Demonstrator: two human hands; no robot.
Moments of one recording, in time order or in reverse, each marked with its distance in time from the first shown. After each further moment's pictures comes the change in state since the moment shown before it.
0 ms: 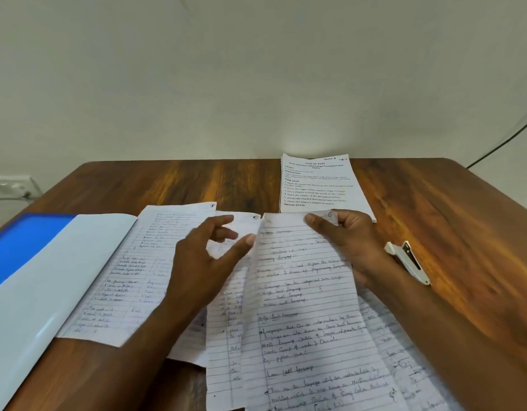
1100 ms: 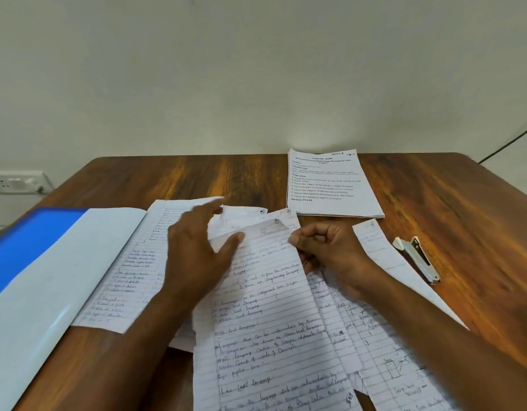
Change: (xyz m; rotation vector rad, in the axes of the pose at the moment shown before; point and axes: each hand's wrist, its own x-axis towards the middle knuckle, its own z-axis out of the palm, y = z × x) left_hand 0.007 -0.014 -0.014 0.225 0.078 0.049; right_hand -0.016 0.021 0.031 -0.022 -0.149 0.125
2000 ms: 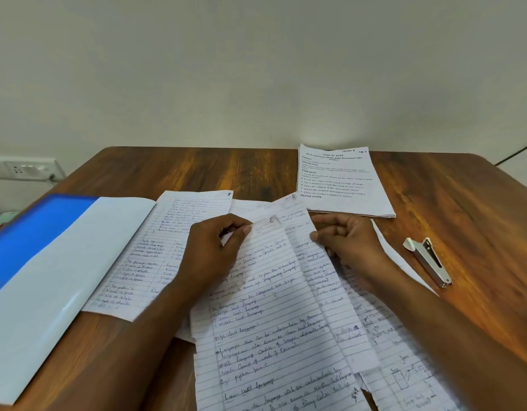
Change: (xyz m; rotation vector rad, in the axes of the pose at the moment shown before) left_hand 0.003 -0.012 0.010 -0.242 -0.088 0.058; right_hand 0.005 -0.008 -0.012 -0.177 0.114 -0.023
